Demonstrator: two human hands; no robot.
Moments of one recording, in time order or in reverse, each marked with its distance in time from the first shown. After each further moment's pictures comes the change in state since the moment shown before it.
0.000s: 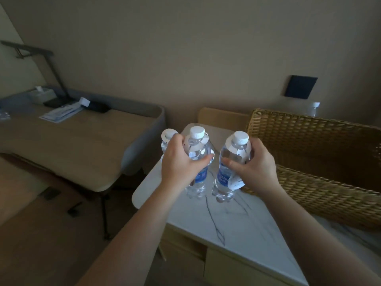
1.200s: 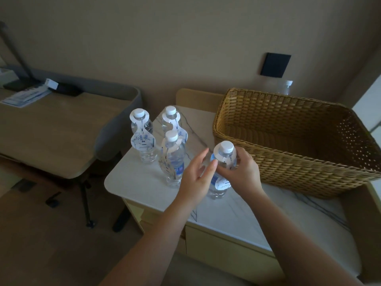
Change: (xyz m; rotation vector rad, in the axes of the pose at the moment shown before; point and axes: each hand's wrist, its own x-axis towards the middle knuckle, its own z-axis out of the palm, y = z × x) left_hand -0.096 0.018 0.084 -0.458 -0.452 -0.210; right_hand -0.039 0.086 -0.017 -0.059 -0.018 0.096
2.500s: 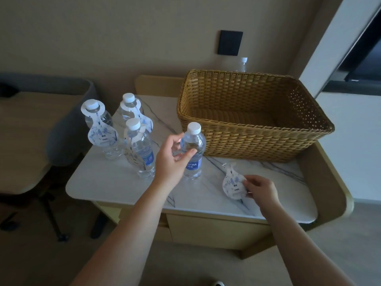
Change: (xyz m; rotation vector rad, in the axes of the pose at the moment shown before) left_hand 0.021 -0.023 0.014 0.049 0.042 0.191; right_hand -0.083 0.133 -0.059 0.280 0.183 0.702
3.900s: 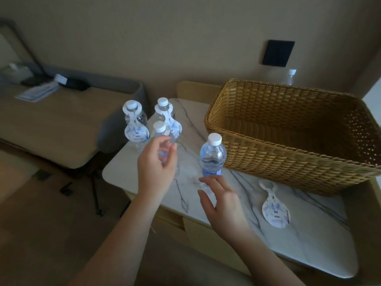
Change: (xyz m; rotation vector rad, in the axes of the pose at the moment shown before) left_hand -0.024 0.038 -0.042 0.483 0.465 0.206; right_hand -0.086 -0.070 0.069 -0.391 -0.377 -0.952
